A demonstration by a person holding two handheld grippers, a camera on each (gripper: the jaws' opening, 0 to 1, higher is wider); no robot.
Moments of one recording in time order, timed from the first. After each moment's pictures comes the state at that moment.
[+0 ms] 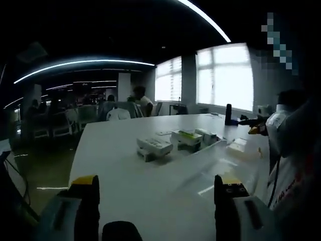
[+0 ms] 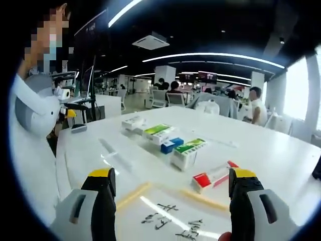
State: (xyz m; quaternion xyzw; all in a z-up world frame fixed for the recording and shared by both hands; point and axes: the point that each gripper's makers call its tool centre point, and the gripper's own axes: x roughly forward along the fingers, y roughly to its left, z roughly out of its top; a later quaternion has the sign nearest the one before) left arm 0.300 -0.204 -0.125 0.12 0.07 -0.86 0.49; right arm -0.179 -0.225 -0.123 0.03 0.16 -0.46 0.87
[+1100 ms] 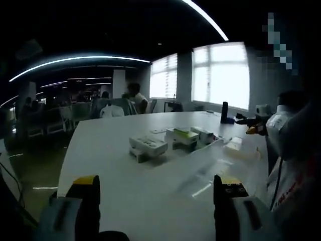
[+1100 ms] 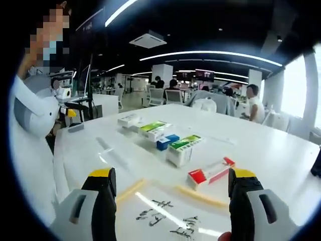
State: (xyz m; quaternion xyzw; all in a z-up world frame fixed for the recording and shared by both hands) left arm 0.279 -0.219 -0.130 0.13 0.08 -0.87 0.46; right arm -0.191 -0.227 -0.129 0.04 0.16 -0.47 0.86
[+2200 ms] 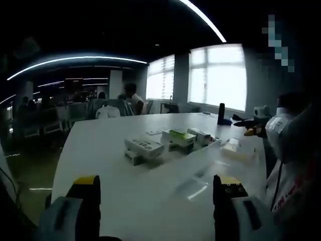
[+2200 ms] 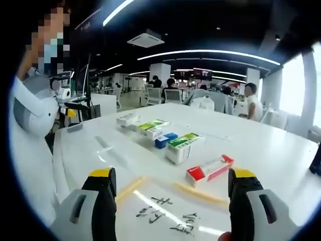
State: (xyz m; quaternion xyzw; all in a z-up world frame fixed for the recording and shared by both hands) left arm 0.258 -0.224 -0.133 0.12 0.08 -0.88 0.45; right arm -0.194 -0.224 -0.132 0.04 0.16 -0.48 0.86
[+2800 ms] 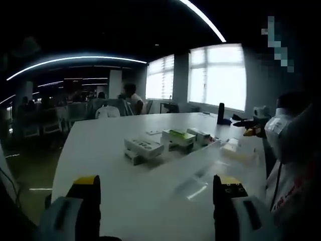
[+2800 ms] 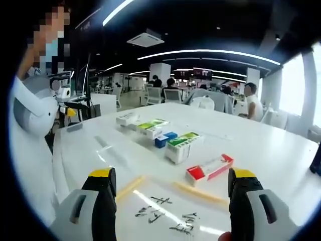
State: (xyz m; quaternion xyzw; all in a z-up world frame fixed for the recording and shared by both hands) left arm 0.258 -0.223 -0.133 0.12 0.08 -0.88 0.44; right arm -0.196 -0.225 -0.135 0.04 0.16 -0.48 0.86
